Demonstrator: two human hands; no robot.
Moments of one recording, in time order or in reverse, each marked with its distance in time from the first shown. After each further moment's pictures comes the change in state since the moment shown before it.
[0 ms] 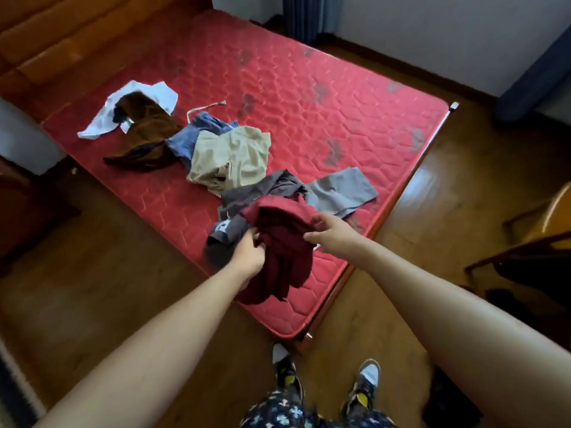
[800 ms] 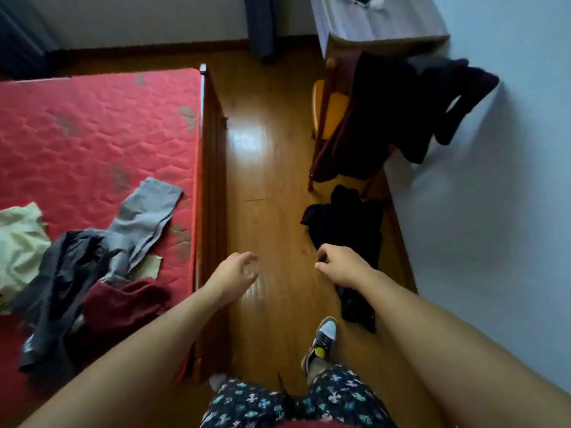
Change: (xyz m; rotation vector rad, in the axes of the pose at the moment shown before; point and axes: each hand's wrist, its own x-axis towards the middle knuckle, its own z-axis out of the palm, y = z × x) left_hand -0.148 0.148 0.379 0.847 -0.727 0.583; right_hand -0.281 0.383 -0.226 -0.158 0.405 0.509
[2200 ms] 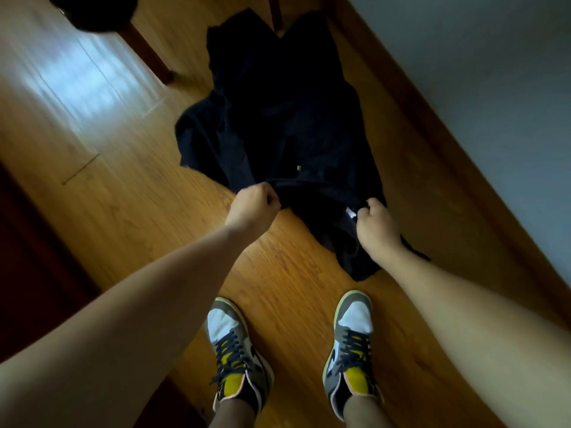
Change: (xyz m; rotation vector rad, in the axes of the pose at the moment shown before) left_hand 0.522 0.003 0.474 0.317 -0.161 0.348; right_hand 0.363 0.443 0.347 0.850 0.399 0.733
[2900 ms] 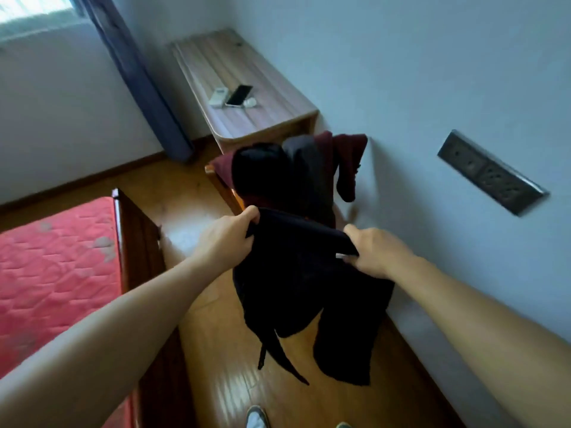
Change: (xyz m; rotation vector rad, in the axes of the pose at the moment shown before) left_hand -0.349 0.224 -0.599 0.286 0.538 0.211; right_hand -0.391 -0.426 -0.406 -0.826 0.103 -0.936
